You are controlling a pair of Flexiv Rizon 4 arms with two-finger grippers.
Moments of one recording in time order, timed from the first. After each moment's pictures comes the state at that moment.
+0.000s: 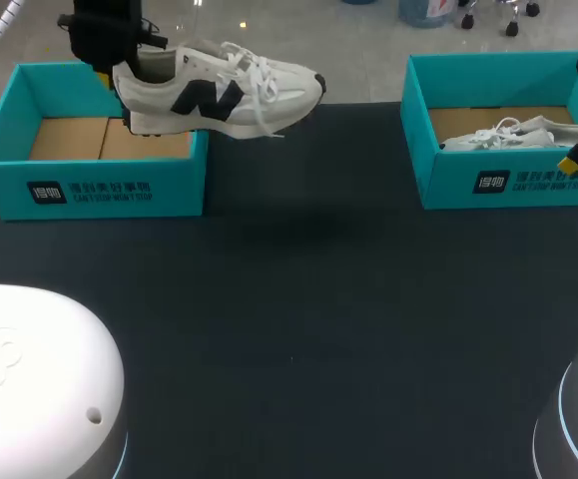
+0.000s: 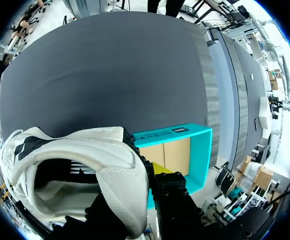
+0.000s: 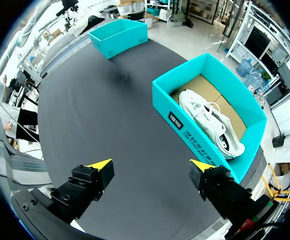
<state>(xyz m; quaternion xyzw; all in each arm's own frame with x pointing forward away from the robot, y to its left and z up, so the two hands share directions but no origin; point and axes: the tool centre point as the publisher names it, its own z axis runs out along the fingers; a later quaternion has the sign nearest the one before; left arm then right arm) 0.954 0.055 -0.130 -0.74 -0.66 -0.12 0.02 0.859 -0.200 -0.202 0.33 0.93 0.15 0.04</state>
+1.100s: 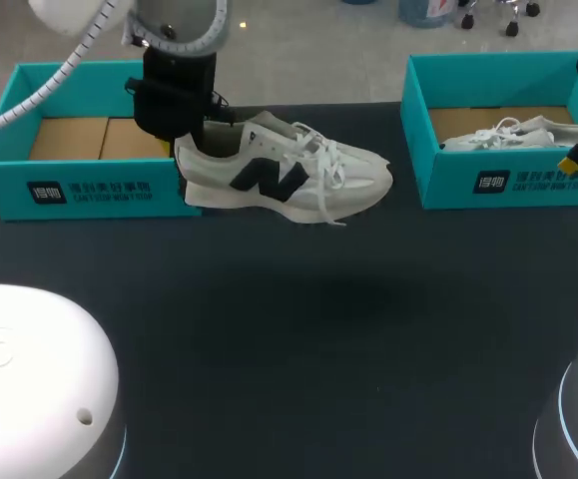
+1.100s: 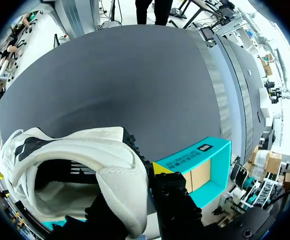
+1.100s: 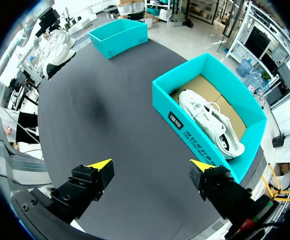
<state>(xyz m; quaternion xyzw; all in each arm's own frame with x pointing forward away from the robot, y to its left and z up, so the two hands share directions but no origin) 0.848 -0.030 -0.161 -0.79 -0.60 -0.09 0.04 0.859 -0.200 -0.202 0.33 0.93 0.15 0.04</state>
